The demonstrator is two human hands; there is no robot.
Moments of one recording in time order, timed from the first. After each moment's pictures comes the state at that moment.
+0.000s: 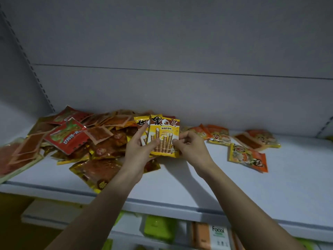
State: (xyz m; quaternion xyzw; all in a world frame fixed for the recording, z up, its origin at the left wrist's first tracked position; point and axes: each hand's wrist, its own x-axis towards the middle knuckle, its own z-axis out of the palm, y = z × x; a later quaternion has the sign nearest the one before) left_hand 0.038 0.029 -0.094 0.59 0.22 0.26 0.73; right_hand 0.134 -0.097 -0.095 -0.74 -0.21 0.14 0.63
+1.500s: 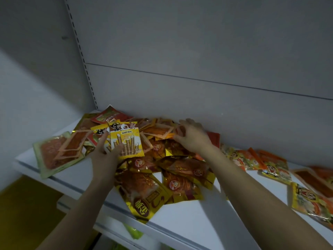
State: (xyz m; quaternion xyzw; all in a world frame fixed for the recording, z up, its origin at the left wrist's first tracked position) left_hand -0.031 0.201 -0.137 0.56 0.37 0.46 0.58; right_hand 0.197 0.066 -0.081 -0.87 -0.45 0.02 0.20
